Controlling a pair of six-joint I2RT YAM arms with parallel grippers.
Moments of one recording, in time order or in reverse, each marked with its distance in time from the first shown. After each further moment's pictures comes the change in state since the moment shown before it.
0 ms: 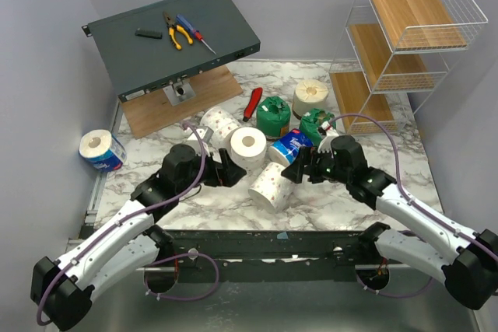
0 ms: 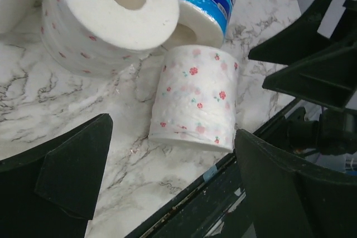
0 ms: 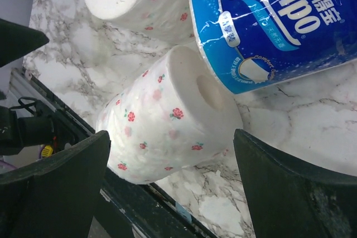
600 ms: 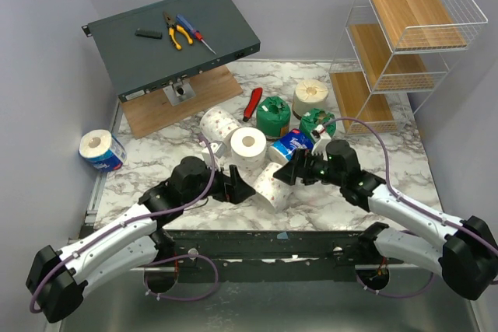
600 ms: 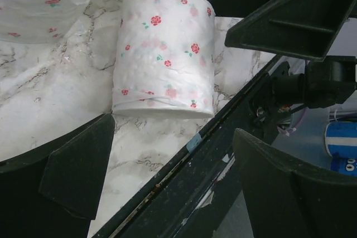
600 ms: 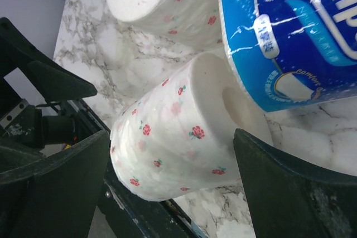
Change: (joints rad) left arm -0.152 -0.017 -0.114 0.086 0.066 -0.033; right arm 0.021 0.082 -0.099 0.266 -0.057 0.080
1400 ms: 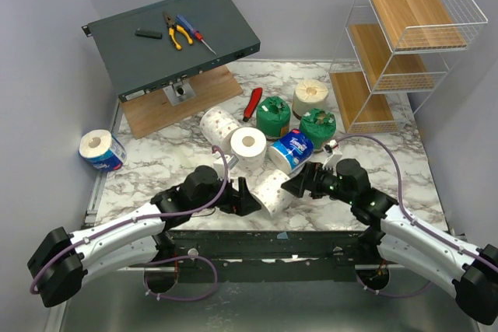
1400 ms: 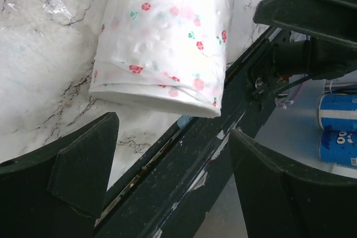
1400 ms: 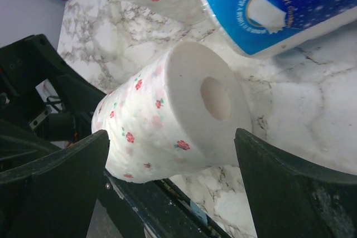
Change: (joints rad) left arm -0.128 0.094 -0.074 0.093 0.004 -0.089; right arm 0.052 -0.248 -0.176 -0.034 0.059 0.093
